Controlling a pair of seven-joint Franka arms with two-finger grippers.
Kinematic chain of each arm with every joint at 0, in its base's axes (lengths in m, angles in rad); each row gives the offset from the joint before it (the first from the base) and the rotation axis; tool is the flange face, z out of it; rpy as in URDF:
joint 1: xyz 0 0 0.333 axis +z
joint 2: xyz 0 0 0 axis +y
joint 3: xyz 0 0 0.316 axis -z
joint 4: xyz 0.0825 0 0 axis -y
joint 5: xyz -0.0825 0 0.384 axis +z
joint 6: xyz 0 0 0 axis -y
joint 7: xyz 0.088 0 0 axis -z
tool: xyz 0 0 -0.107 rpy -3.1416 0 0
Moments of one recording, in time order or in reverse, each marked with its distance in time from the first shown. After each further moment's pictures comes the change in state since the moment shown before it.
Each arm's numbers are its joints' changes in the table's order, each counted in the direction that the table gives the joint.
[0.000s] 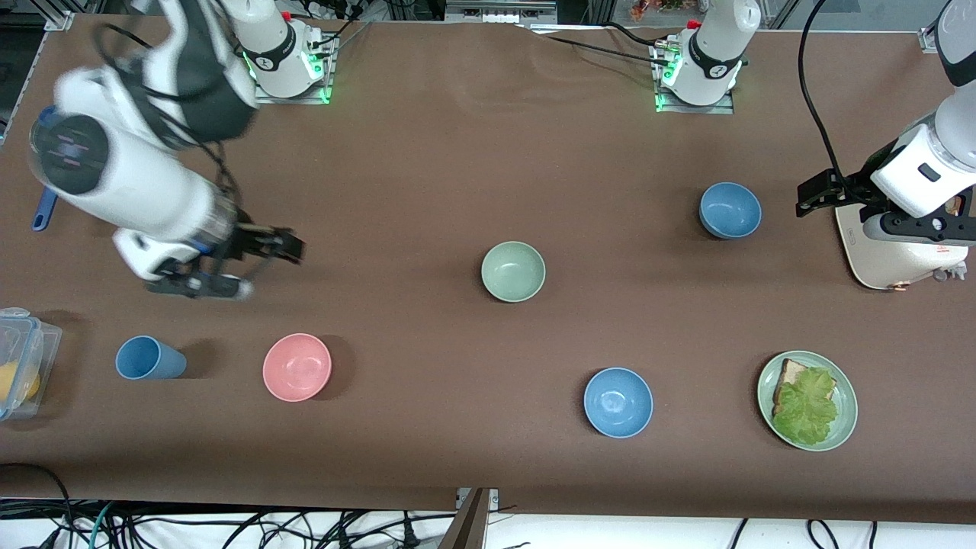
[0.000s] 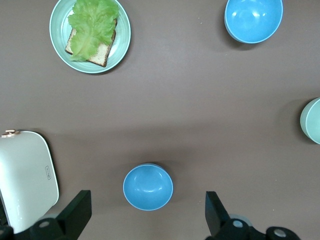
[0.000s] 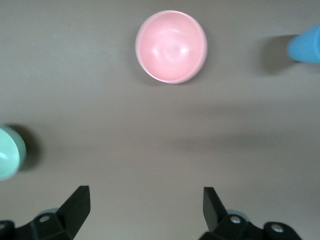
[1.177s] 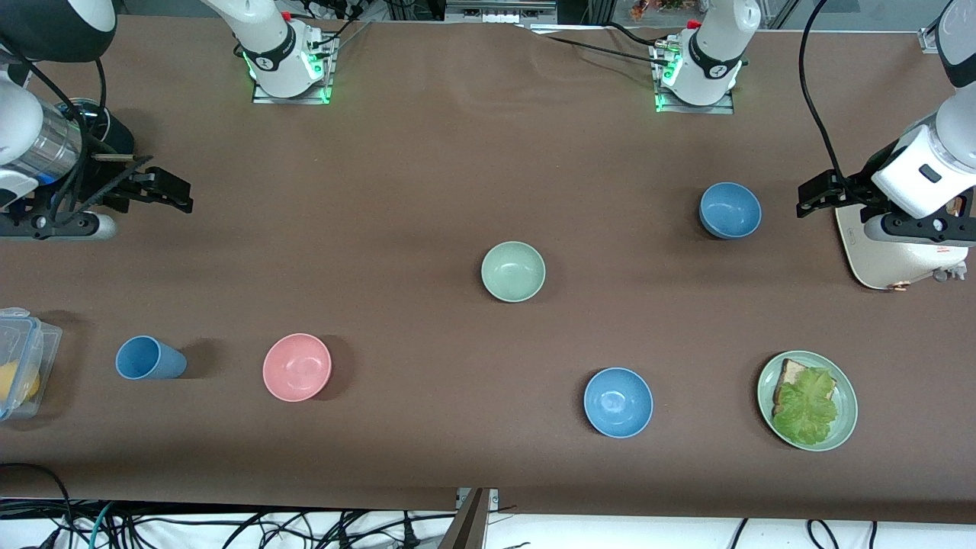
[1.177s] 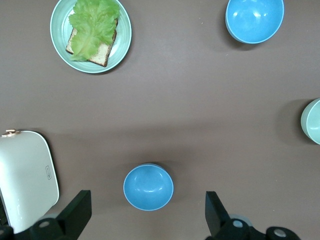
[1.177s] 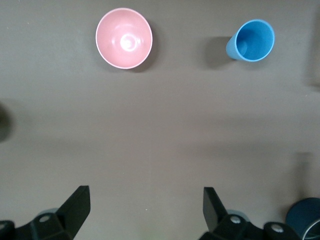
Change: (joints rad) left arm 0.002 0.001 -0.002 0.000 0.000 0.002 0.000; right arm -0.010 -0.123 0.108 0.005 -0.035 -0.117 -0.155
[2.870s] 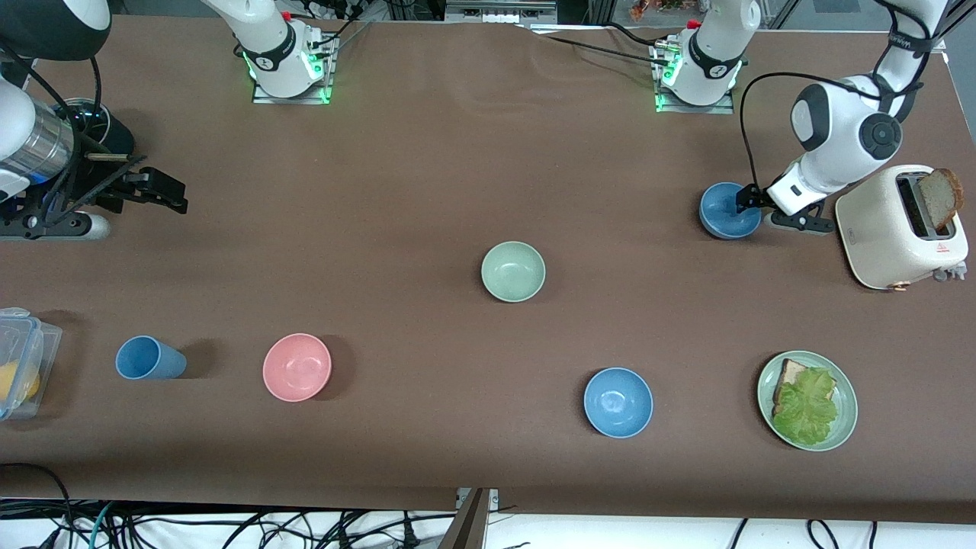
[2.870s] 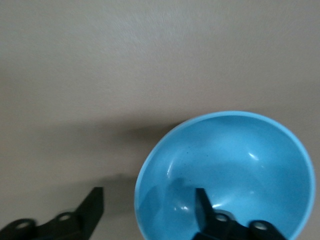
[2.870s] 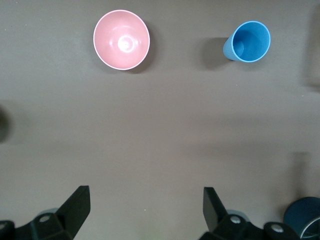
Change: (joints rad) left arm 0.218 0.041 -0.005 -0.996 -0.007 0.987 0.323; right arm -0.001 0.006 0.004 0.004 -0.003 -0.006 0.000
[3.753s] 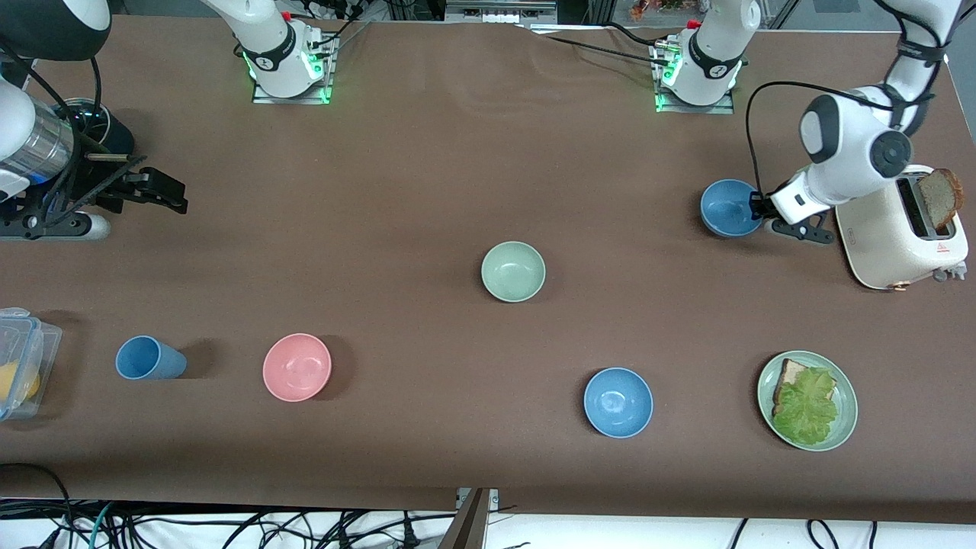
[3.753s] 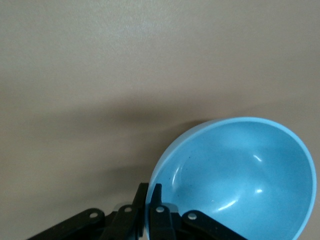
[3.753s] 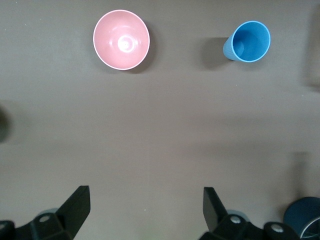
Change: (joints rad) left arm -0.001 0.003 0.005 0.191 -0.013 -0.313 0.060; right arm 0.000 0.000 0.000 0.000 0.000 0.000 0.000
